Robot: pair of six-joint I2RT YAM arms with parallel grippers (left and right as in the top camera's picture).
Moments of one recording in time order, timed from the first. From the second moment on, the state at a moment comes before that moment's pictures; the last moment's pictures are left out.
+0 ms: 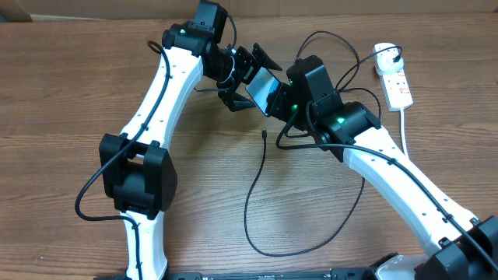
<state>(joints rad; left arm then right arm) -0.30 2.16 2.04 -1.11 0.78 -1.04 0.52 1.56 1.31 -0.54 -0.06 0.88</state>
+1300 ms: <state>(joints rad) -0.05 1.73 2.05 -1.22 0.89 -0.48 0.15 1.56 1.31 -0.53 -0.48 0.93</state>
